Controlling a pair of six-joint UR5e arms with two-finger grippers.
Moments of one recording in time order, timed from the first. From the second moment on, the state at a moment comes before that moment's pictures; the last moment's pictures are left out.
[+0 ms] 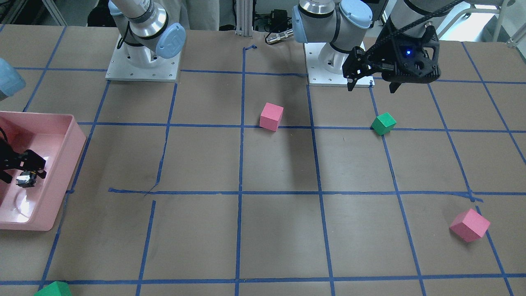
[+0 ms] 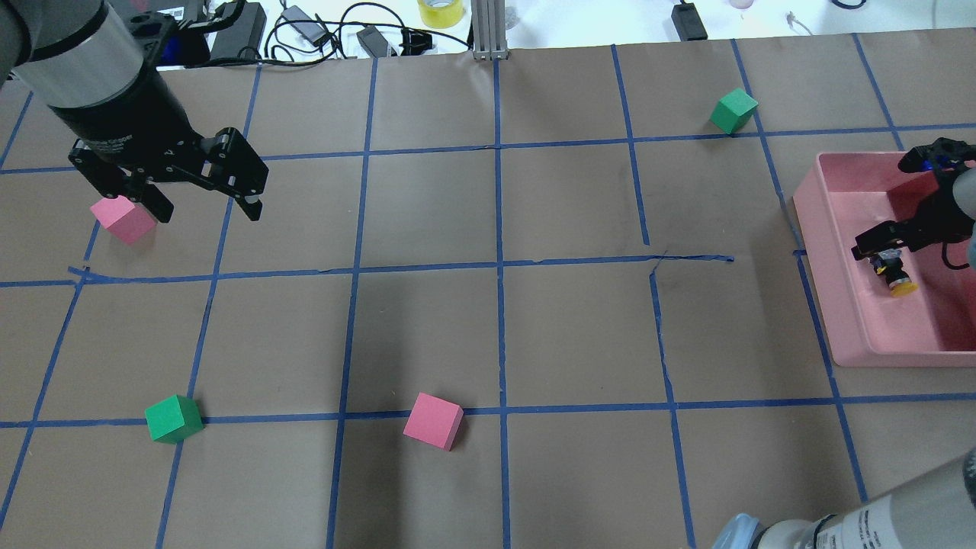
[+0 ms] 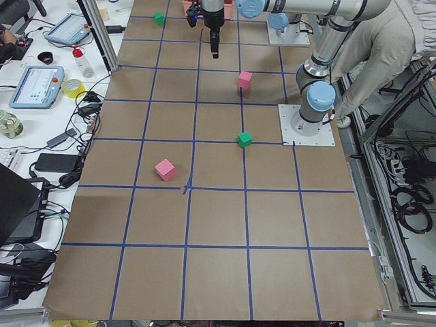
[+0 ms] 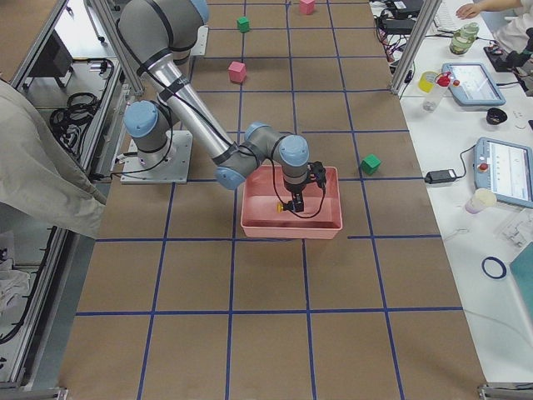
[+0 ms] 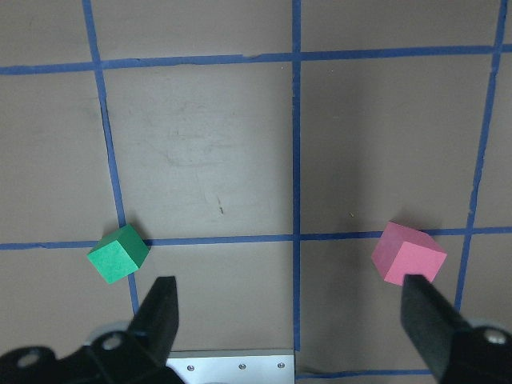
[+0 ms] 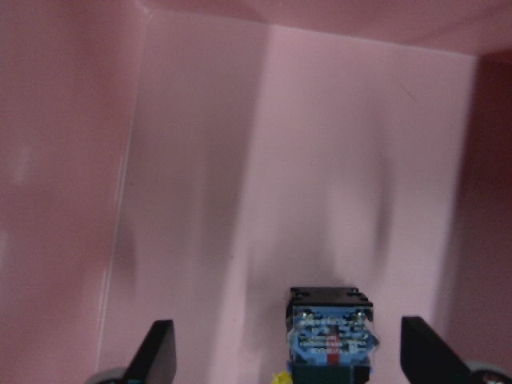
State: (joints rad) left arm -1.50 -1.51 -1.56 -1.72 1.58 0.09; right arm 0.89 -1.22 1.94 -2.35 -1.44 -0.82
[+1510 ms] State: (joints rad) left arm -1.50 -1.52 -1.56 -1.71 1.58 0.09; right arm 0.89 -1.22 1.96 -2.32 -1.50 -0.81
